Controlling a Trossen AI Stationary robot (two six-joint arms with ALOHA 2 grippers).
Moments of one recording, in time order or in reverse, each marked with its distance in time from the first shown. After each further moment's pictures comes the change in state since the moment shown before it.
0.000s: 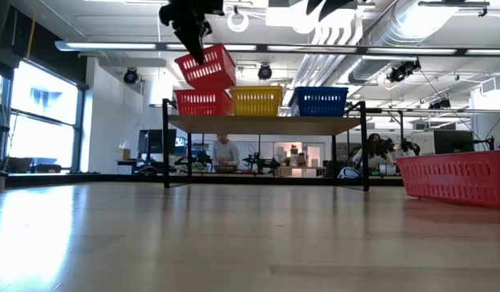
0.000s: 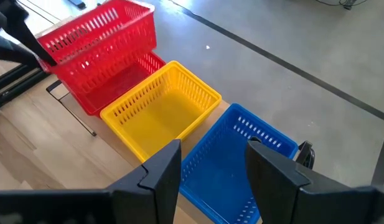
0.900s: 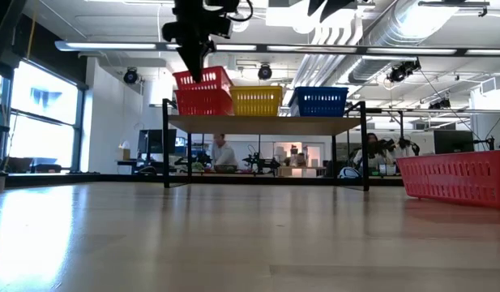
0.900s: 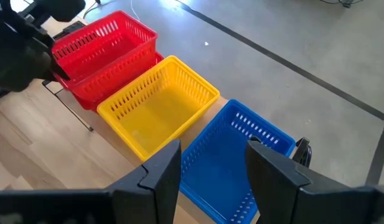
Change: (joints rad) left arm -0.019 0.106 0.000 -0.070 -0.053 -0.036; right arm 0.000 0.000 0.000 -0.019 -0.001 -0.003
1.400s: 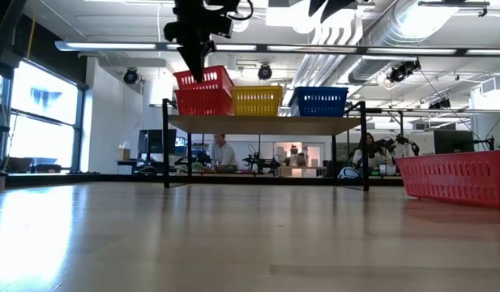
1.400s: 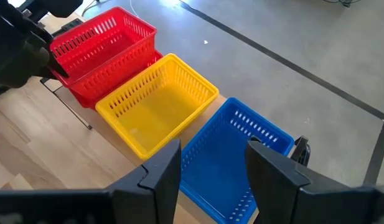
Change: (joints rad) left arm -0.007 0.001 0.000 0.008 -0.001 -0.020; right arm 0.000 0.000 0.000 -0.008 0.000 0.000
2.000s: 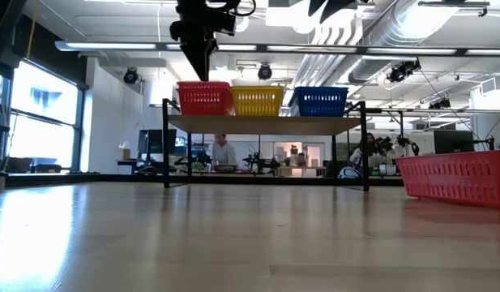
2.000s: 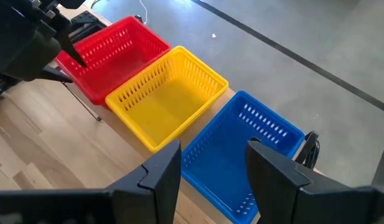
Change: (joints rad) left arm -0.015 0.000 0.000 0.039 0.000 -0.050; right arm 0.000 0.000 0.000 -0.012 -0.042 0.003
